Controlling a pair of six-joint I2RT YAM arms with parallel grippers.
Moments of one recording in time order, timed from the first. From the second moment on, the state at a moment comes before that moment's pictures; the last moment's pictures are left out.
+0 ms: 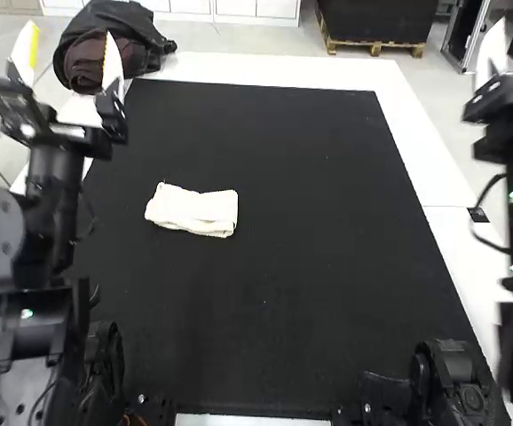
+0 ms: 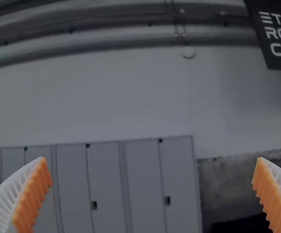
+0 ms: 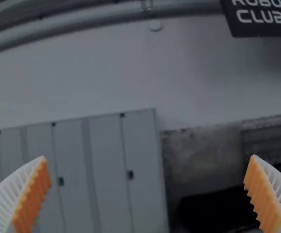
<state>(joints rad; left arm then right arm) 0.18 0.00 0.21 0.52 0.16 -0.03 0.08 0.01 0.42 0.16 0.12 0.06</state>
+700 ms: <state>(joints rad) 0.18 0.00 0.01 0.03 0.07 -0.03 0.08 0.01 0.01 -0.06 0.17 -0.01</state>
